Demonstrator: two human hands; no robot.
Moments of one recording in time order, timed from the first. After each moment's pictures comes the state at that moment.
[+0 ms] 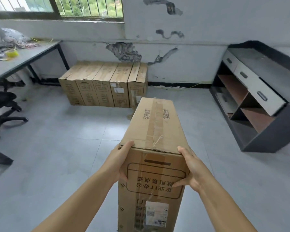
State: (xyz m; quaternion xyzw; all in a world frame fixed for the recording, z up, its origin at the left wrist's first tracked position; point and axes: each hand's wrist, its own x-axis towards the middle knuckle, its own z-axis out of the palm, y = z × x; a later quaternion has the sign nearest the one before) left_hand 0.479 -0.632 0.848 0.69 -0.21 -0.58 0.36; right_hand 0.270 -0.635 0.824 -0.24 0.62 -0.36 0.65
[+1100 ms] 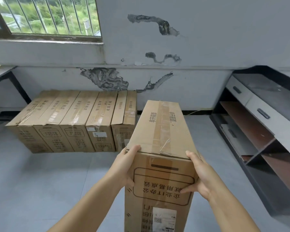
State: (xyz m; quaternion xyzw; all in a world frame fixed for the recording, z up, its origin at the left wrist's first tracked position) left_hand 0.525 -1.247 0.850 0.65 -0.24 -0.63 0.35; right_hand 0.310 -1.225 0.838 -0.24 0.65 -0.41 0.59
